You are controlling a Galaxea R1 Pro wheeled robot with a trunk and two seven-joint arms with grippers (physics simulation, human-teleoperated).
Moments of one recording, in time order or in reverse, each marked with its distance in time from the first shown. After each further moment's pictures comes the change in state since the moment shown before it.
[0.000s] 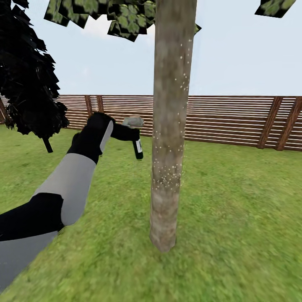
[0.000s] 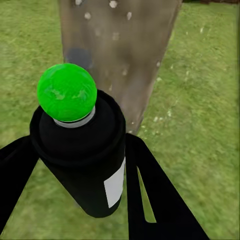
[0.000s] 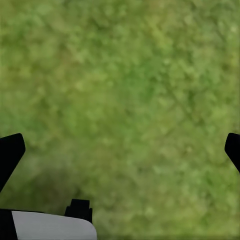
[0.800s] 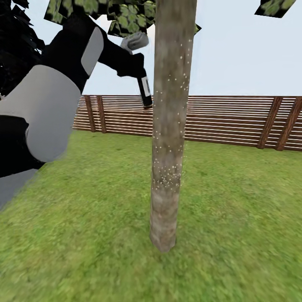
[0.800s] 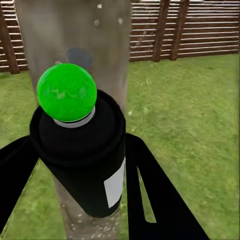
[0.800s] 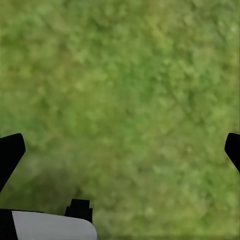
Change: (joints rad) left arm -0.537 -0.023 0.004 0.270 0.128 0.001 0.001; right arm 0.000 0.000 0.000 0.000 0.000 0.000 0.000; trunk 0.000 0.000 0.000
